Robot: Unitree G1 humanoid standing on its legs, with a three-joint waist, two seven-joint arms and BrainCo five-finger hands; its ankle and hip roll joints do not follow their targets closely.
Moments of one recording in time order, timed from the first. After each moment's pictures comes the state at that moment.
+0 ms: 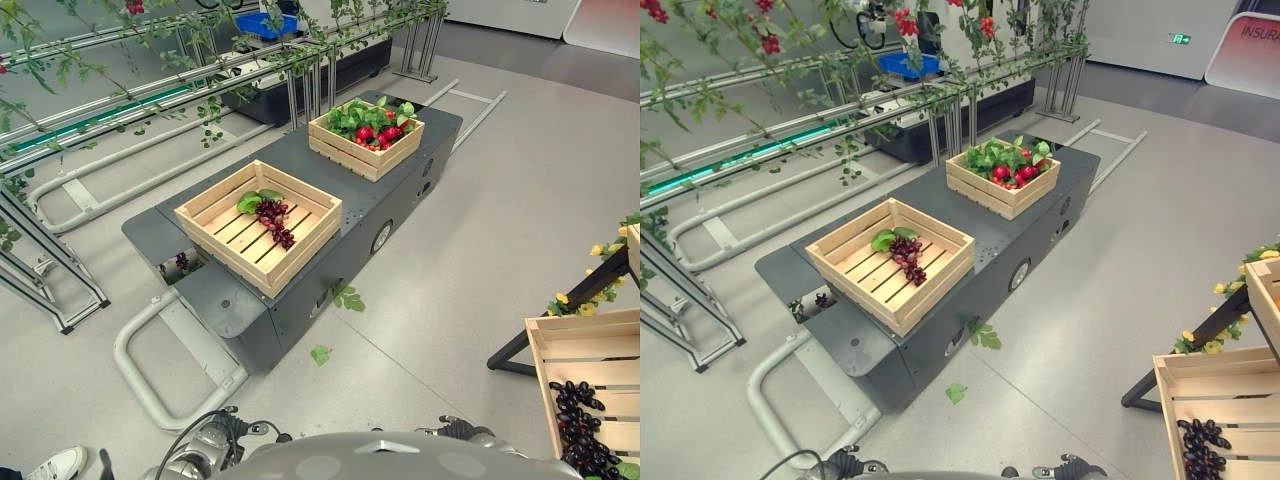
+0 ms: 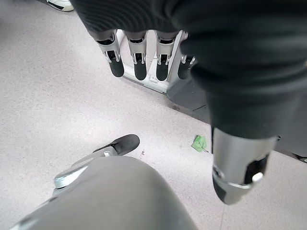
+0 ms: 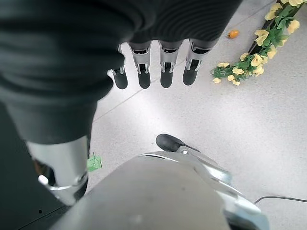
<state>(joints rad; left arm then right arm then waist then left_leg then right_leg) -0.04 0.21 -0.25 1.28 0.06 0.04 0.08 -0.05 -0.21 0.25 1.34 -0.03 0.04 -0.01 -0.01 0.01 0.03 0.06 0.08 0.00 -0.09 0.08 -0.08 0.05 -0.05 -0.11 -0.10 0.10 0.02</state>
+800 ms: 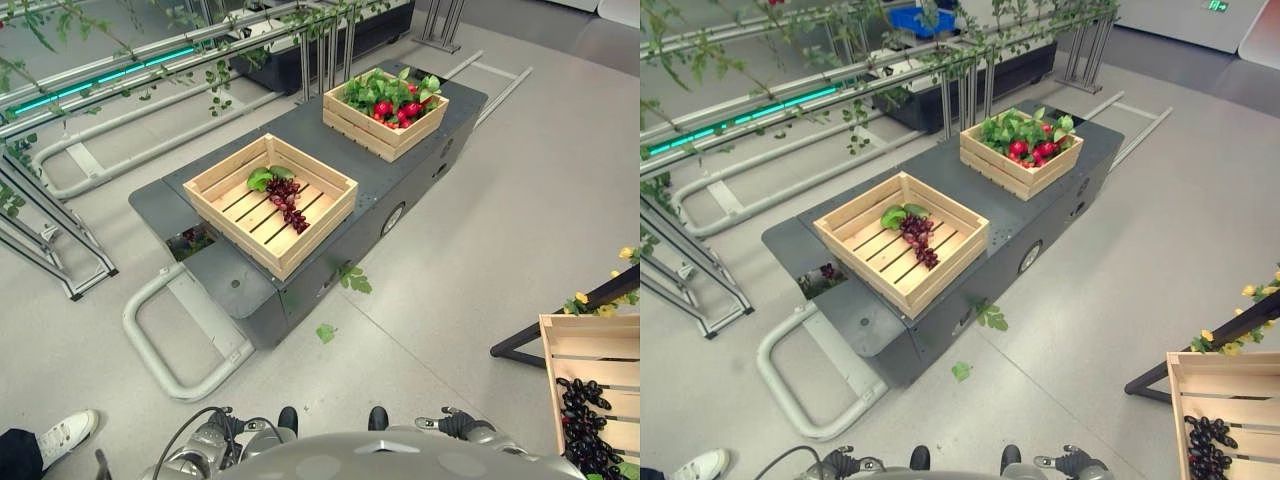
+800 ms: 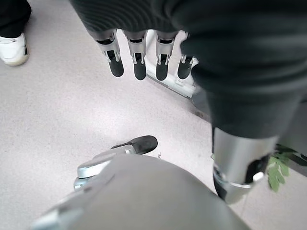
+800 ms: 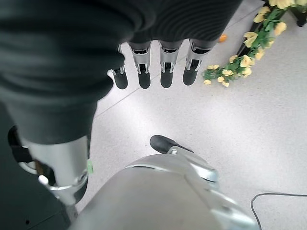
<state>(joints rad) -0.07 0.24 -0.18 1.31 0.03 0.03 0.11 -0.08 -0.21 0.19 1.33 0.04 0.03 -0.05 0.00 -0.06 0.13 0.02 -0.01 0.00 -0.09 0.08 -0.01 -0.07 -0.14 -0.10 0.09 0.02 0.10</state>
